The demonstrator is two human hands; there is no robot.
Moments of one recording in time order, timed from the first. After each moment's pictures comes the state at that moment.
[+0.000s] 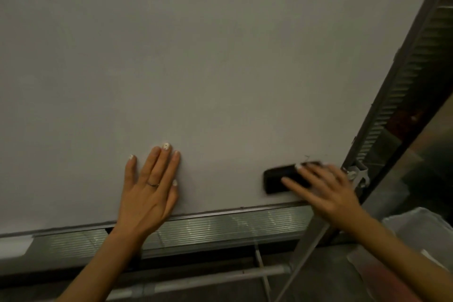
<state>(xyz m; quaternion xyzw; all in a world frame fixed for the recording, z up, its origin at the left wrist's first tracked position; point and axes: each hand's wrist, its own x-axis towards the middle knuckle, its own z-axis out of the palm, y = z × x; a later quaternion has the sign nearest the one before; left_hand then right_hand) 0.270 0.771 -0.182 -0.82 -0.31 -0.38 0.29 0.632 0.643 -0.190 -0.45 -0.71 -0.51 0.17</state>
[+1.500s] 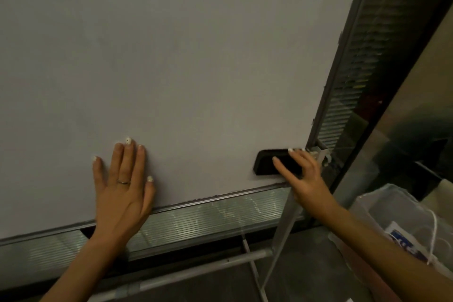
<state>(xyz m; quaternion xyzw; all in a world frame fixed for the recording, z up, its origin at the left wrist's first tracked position) 0.285 0.756 -0.186 -0.82 -0.37 -0.39 0.22 0.639 0.623 -0.211 -0.60 -0.65 -0.42 0.22</state>
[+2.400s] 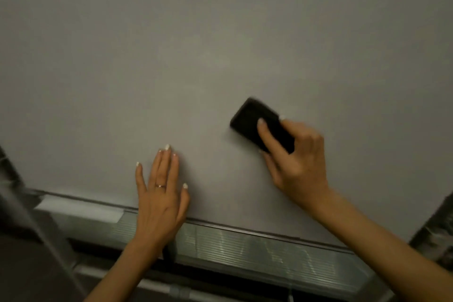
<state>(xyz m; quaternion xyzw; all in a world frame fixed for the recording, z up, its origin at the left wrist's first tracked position) 0.182 0.746 -0.162 -0.73 -0.51 -0.40 0.21 0.437 0.736 -0.071 -0.37 -0.70 -0.44 0.42</state>
